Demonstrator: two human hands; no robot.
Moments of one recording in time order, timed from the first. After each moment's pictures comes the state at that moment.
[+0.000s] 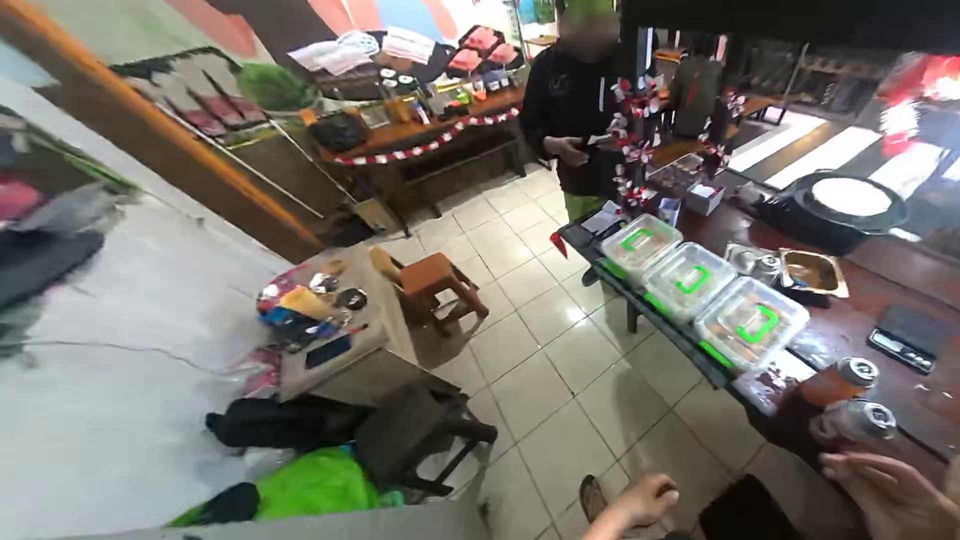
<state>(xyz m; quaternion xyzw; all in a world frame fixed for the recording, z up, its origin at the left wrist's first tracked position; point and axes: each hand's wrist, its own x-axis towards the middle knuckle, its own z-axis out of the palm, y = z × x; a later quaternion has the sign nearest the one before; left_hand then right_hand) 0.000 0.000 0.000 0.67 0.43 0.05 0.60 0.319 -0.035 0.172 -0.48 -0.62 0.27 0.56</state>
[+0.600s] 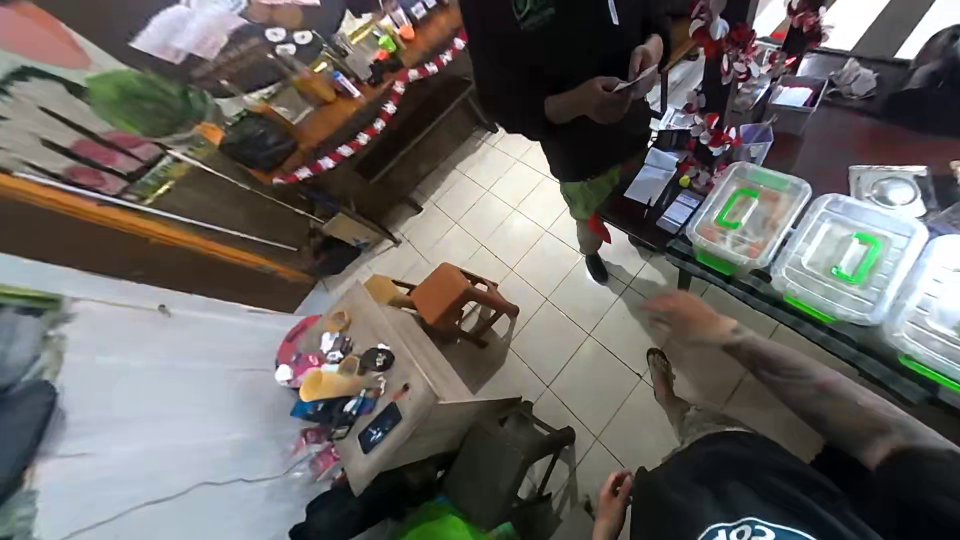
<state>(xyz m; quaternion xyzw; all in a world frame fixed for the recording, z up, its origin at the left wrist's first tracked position) -0.378 0.119 -0.096 0.35 0.68 0.24 0.60 -0.086 0.441 0.085 -0.45 -0.84 0.28 0.10</state>
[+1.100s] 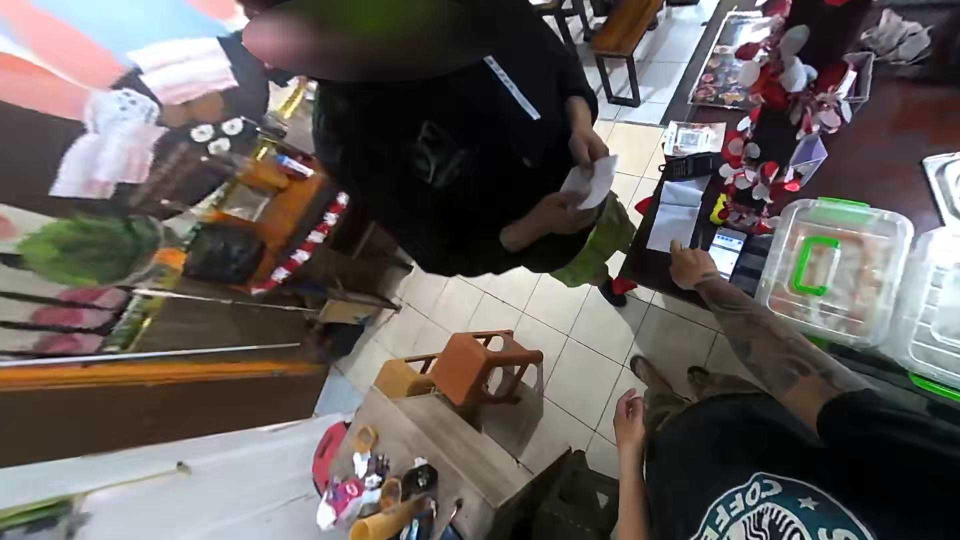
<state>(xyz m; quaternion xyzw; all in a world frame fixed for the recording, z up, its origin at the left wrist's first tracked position) -0.399 0.525 -0.046 0.40 0.67 0.30 0.55 -0.108 0.765 0.045 -0.76 -0.56 0.32 0.01</state>
